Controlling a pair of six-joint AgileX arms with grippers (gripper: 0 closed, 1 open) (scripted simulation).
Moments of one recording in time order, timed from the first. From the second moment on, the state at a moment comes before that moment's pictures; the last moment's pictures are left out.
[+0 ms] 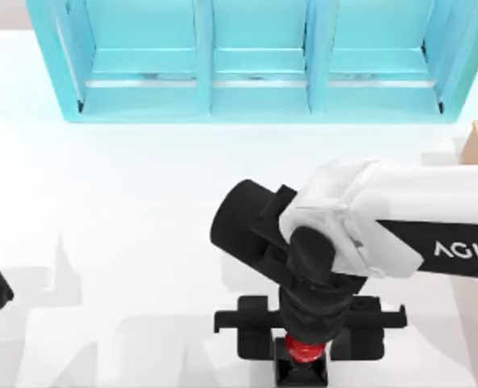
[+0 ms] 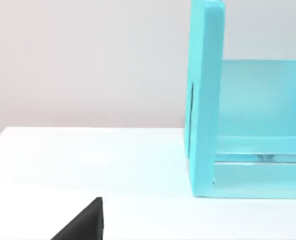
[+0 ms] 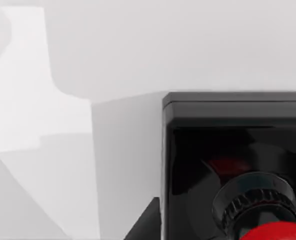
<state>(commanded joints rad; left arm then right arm) 0.00 0.00 0.00 0.00 0.00 0.00 0.95 1.87 1.21 -0.91 0.00 0.96</state>
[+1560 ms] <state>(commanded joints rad) 0.00 0.00 0.00 0.00 0.00 0.00 0.94 1.81 1.34 -1.10 0.00 0.96</state>
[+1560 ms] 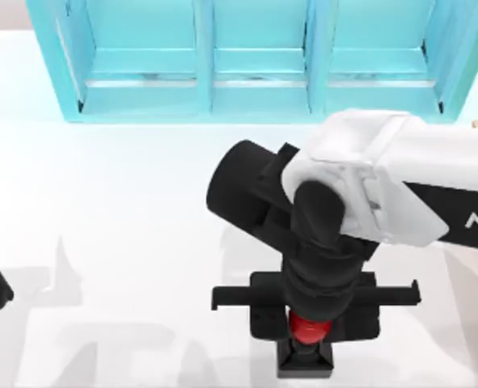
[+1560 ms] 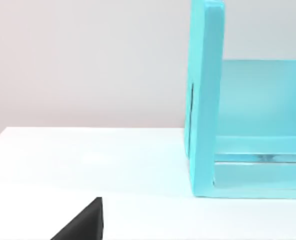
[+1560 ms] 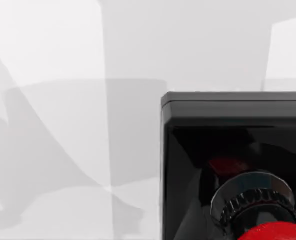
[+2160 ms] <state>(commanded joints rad) 0.00 0.00 0.00 0.00 0.00 0.00 0.78 1.99 1.69 -1.29 0.00 0.80</state>
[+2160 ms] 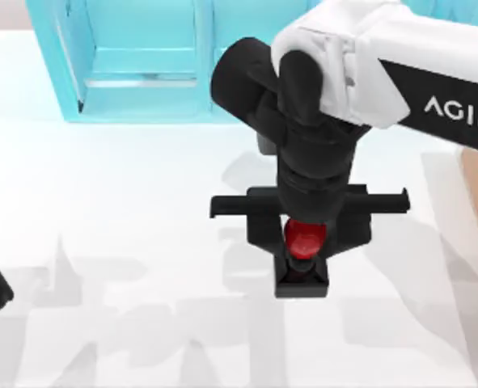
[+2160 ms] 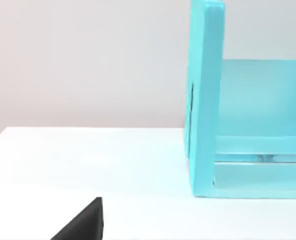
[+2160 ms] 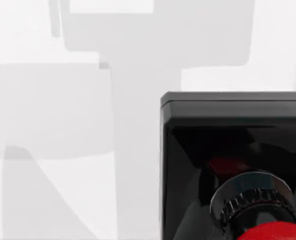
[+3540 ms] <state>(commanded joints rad) 0.00 0.00 0.00 0.00 0.00 0.00 0.18 2.61 3.06 -1.83 0.00 0.19</state>
